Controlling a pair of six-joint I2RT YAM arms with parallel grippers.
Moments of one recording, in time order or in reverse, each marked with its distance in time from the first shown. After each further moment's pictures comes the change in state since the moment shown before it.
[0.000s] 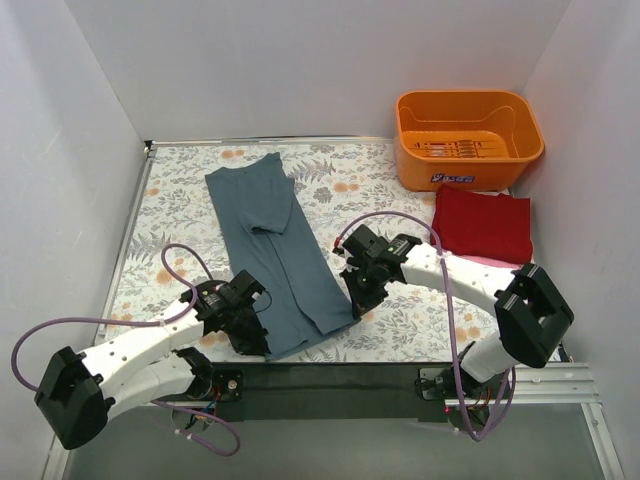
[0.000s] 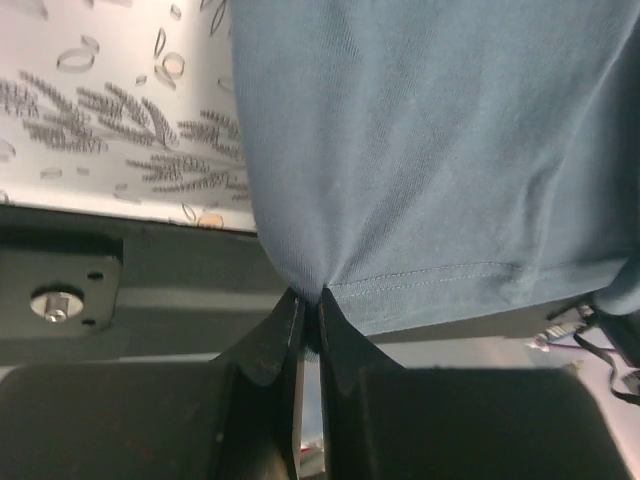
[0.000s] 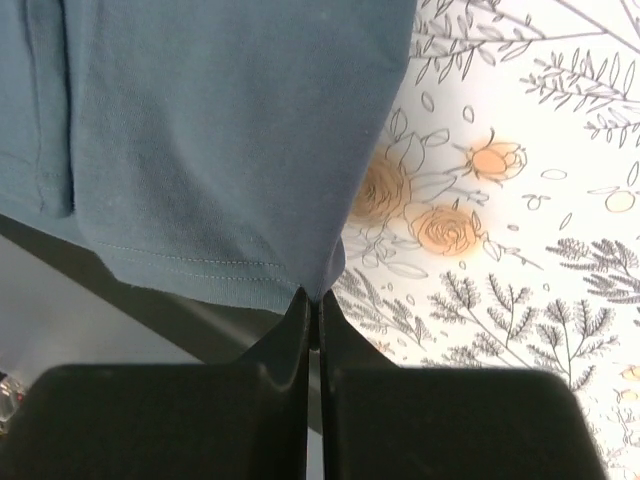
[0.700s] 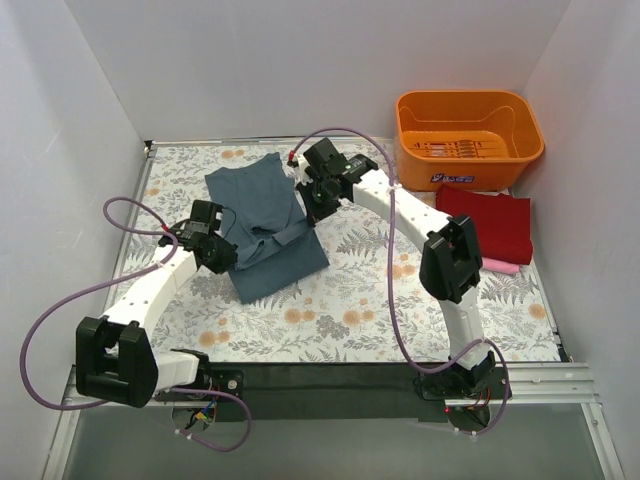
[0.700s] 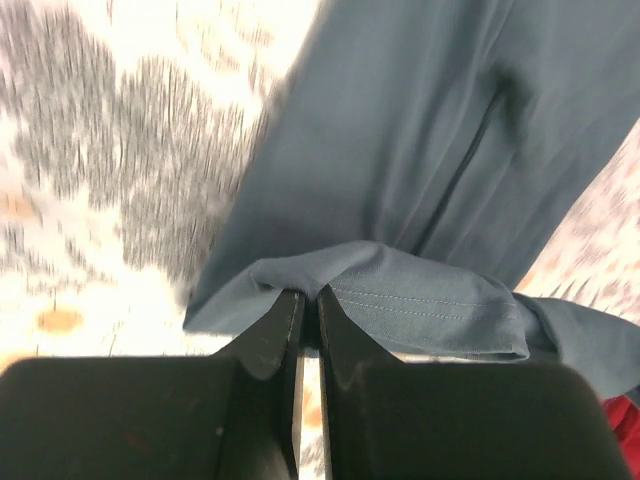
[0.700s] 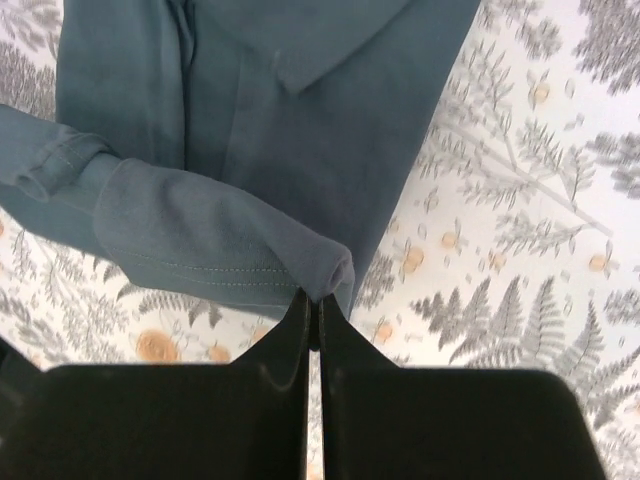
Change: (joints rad) left arm 0.546 0.289 0.325 0.196 -0.305 0.153; right arm -0.127 0.582 0.967 -0.132 0.066 -0.270
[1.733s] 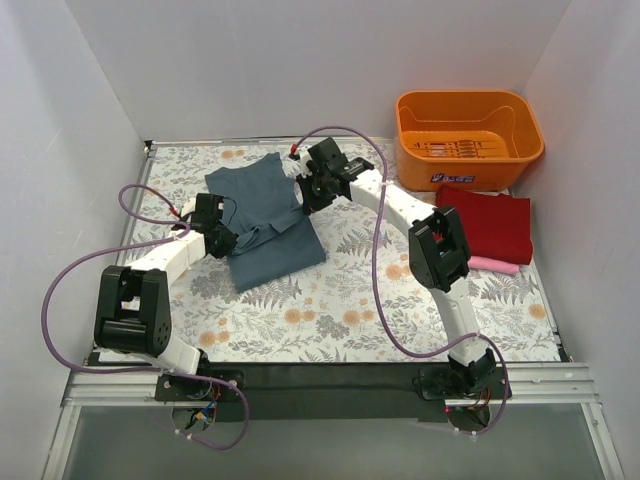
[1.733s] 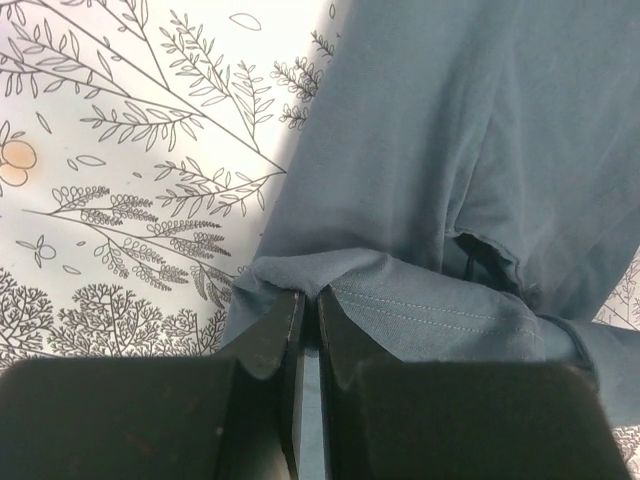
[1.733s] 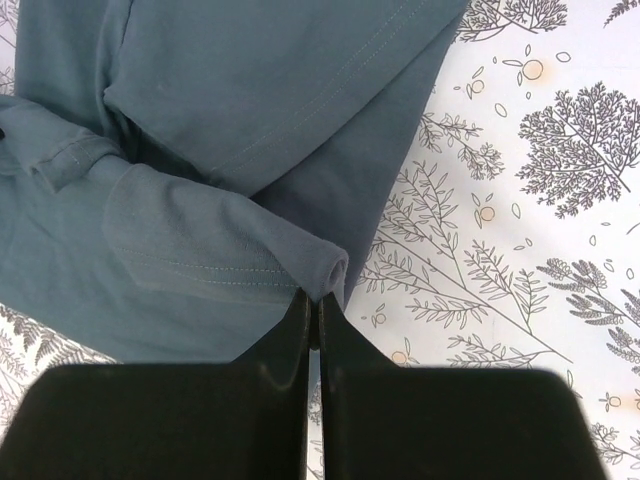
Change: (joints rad) left arm 0.092 0.272 -0.003 0.383 -0.045 0.209; right arm -0.067 0.153 0.041 0.245 -0.047 -0.043
